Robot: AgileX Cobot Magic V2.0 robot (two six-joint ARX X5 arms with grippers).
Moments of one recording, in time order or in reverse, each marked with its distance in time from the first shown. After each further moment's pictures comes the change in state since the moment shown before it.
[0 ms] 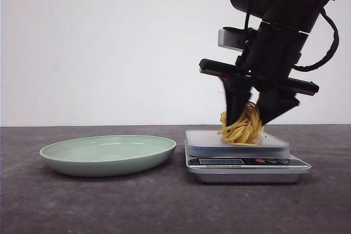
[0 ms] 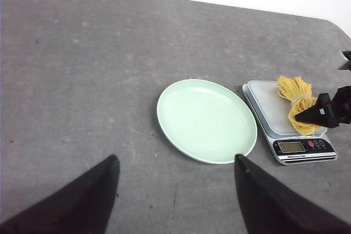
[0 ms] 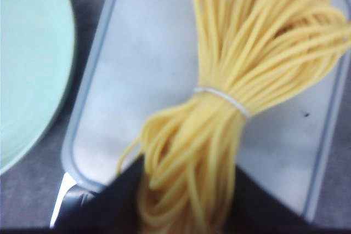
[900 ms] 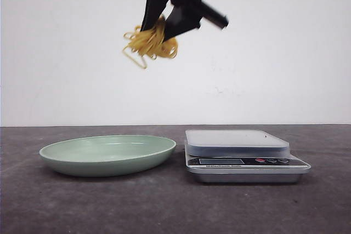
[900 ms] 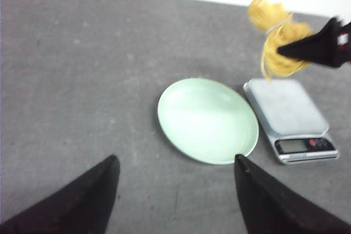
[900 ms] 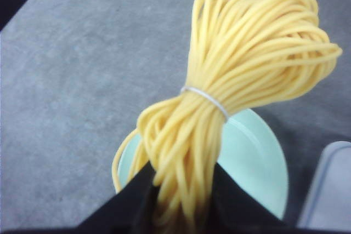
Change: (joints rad) left arm 0.000 0.000 0.000 0.020 0.000 0.010; right arm 0.212 0.048 0.308 0.121 -0.058 0.077
